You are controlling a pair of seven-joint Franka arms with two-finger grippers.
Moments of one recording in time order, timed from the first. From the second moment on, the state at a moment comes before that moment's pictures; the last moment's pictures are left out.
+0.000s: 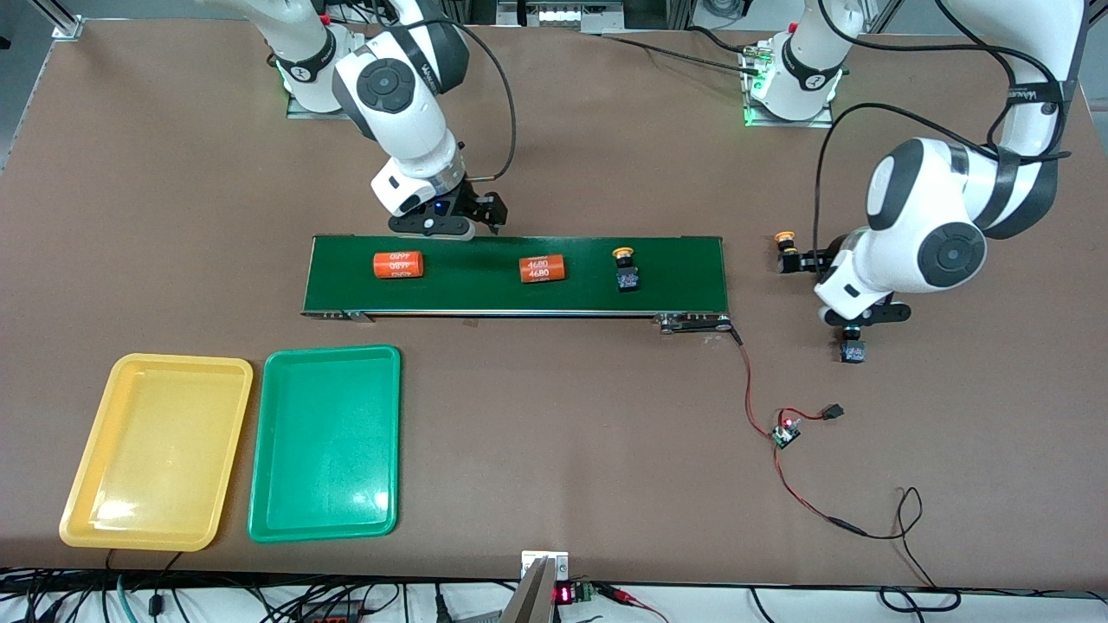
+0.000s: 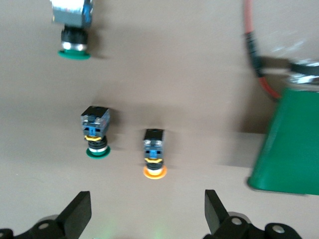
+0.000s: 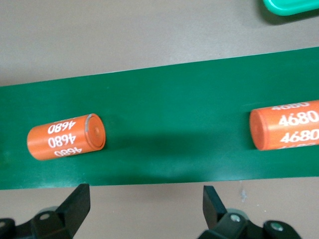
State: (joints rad) left arm -0.02 0.25 -0.09 -2.02 -0.01 1.85 -0.21; right arm 0.64 0.16 0.07 -2.16 0.07 2.43 0.75
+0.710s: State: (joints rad) left arm -0.03 0.25 -0.09 -2.46 -0.01 2.50 -0.21; right arm 0.68 0.22 0.06 -2.10 0.00 2.43 0.85
